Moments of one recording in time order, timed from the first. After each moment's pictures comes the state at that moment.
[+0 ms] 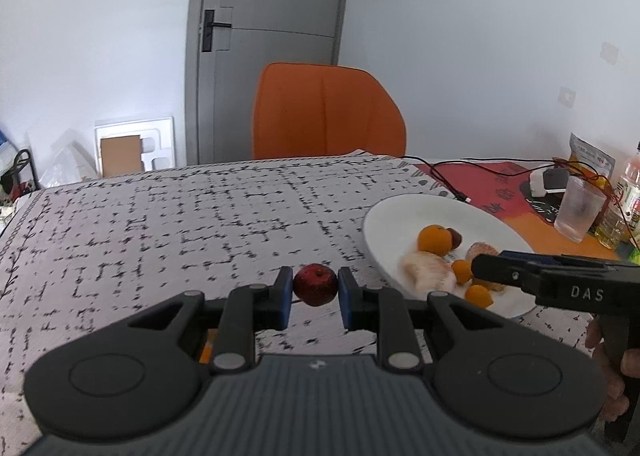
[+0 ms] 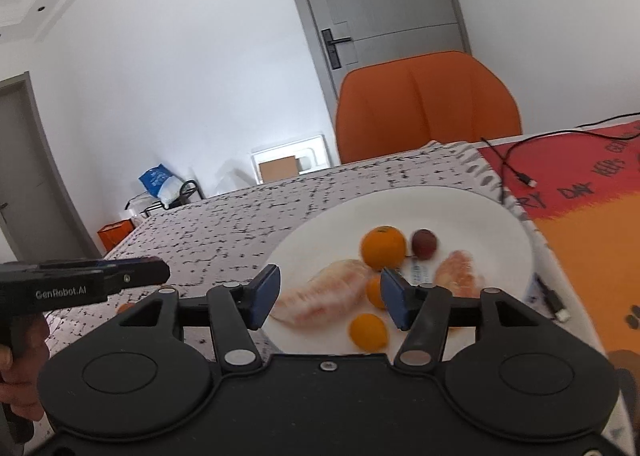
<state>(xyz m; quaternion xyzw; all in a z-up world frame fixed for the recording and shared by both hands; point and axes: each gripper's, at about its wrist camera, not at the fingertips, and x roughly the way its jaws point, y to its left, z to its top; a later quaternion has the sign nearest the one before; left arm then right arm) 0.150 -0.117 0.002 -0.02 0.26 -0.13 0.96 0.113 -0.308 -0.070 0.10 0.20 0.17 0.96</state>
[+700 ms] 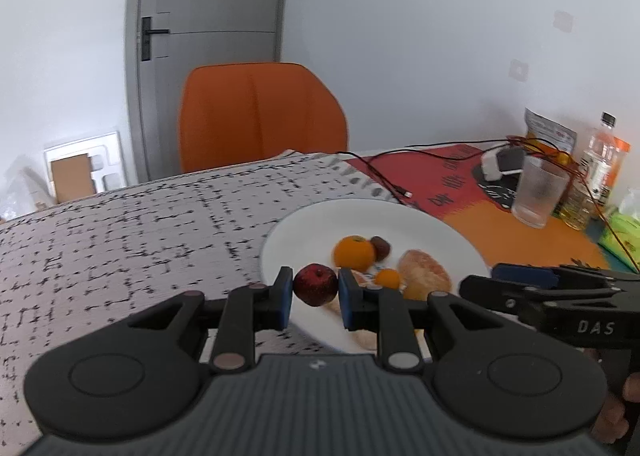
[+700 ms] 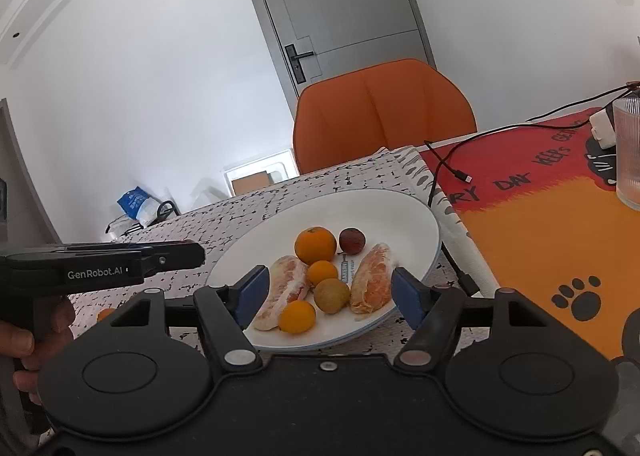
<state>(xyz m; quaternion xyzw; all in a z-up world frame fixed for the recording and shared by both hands) 0.169 -0.186 0.006 0.02 0.26 -0.20 0.95 0.093 -0.353 -0.076 0.13 0.19 0.13 0.96</state>
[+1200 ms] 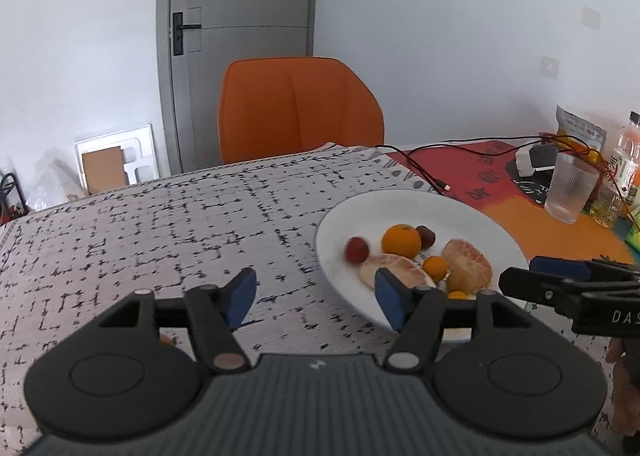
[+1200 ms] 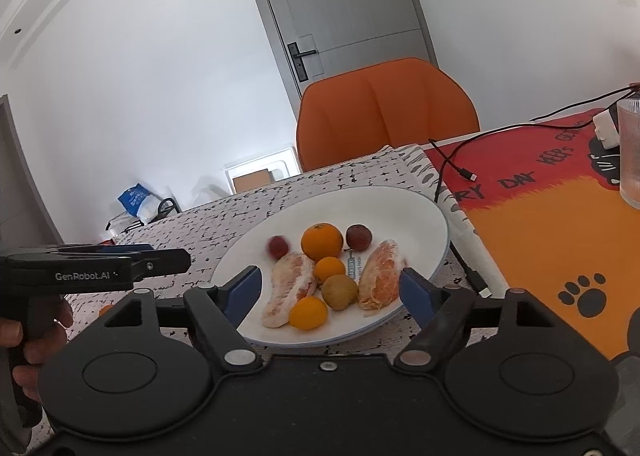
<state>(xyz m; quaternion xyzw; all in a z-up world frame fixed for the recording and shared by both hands) 0.165 -0.158 0.005 0.02 0.27 -0.14 0.95 0.092 -0.346 -0.076 0.13 0.19 0.13 0.96</state>
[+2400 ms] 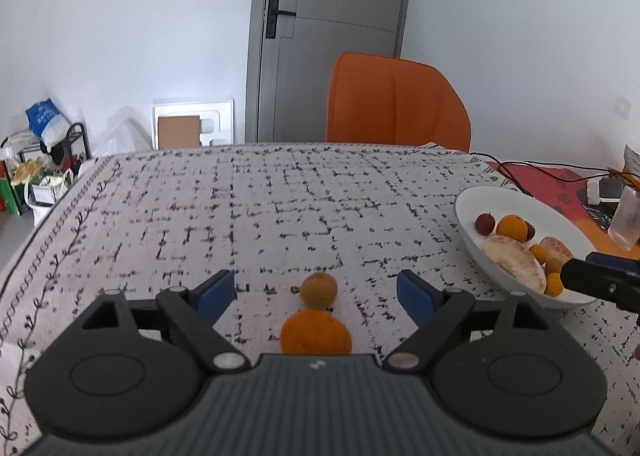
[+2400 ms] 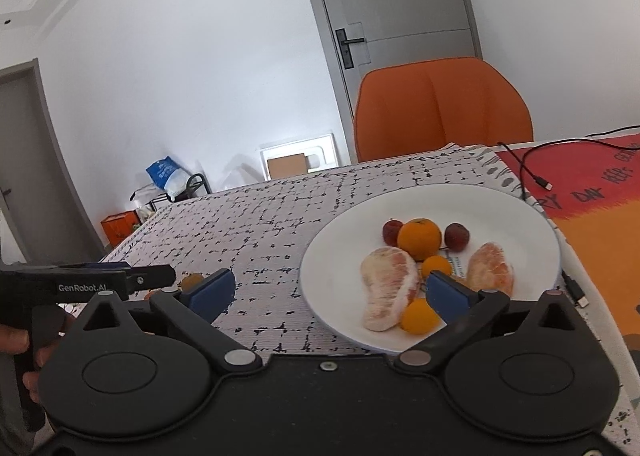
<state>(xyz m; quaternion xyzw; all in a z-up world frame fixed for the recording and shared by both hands) 0.142 -0.062 -0.017 -0.04 0.28 -0.04 0.96 0.097 -0.273 -0.064 0.08 0.20 0.18 0.96</state>
